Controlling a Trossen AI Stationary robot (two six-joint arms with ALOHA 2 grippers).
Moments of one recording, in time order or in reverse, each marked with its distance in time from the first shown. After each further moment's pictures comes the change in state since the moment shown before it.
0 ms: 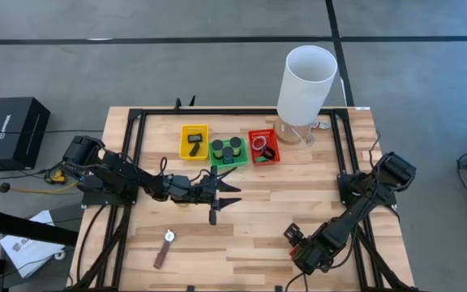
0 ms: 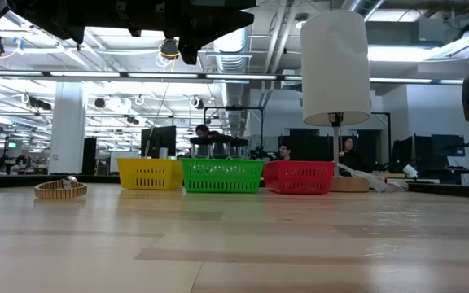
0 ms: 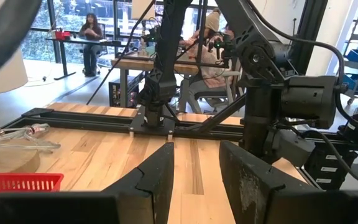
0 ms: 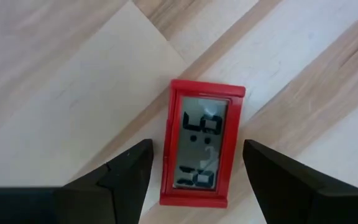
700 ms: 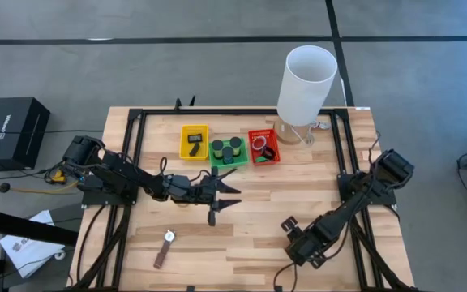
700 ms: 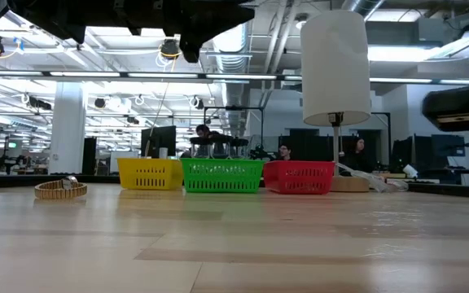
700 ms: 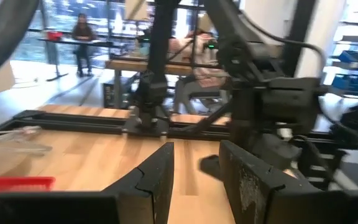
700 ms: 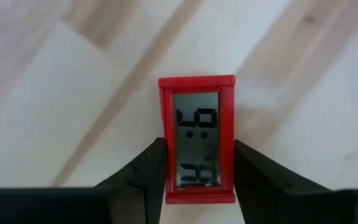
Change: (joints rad) left arm -0.002 0.000 0.000 0.006 0.033 0.000; right arm -0.093 -0.001 -0.021 0.013 -0.011 0.082
